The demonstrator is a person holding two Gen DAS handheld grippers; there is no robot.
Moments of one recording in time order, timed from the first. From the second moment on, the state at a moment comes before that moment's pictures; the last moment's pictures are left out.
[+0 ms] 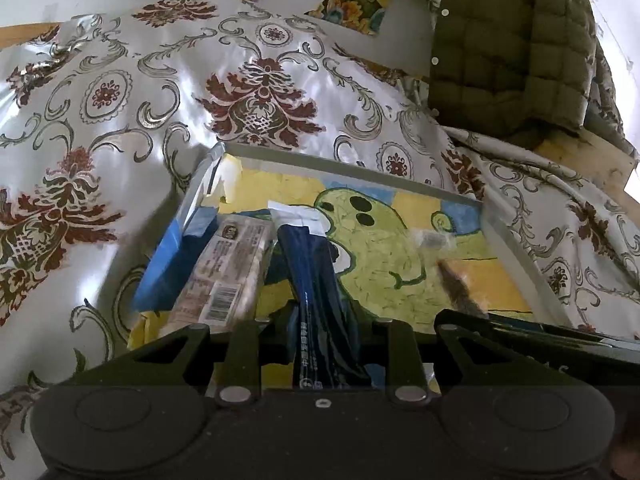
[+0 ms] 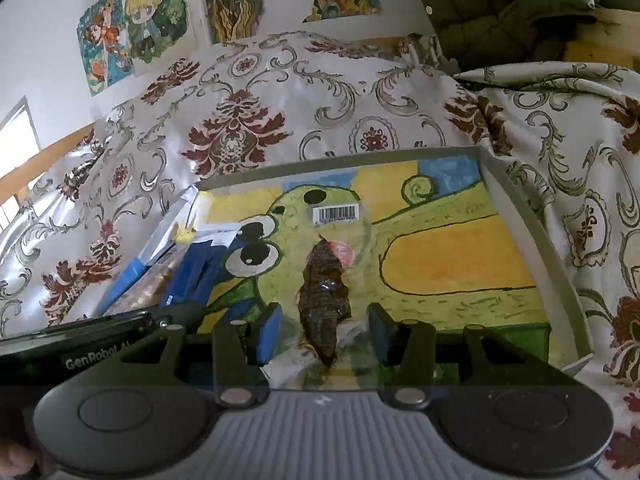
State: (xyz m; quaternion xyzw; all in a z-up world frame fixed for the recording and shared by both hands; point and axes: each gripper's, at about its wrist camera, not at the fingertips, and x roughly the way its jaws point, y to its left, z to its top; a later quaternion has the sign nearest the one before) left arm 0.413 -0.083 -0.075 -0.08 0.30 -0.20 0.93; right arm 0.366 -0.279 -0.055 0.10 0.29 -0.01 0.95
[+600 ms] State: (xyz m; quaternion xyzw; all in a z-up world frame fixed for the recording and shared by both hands) left arm 0.389 -0.068 -0.032 -0.15 0.27 -0.18 0.94; right arm 0.339 -0.298 -0.015 0.11 0.22 -0.05 0.97
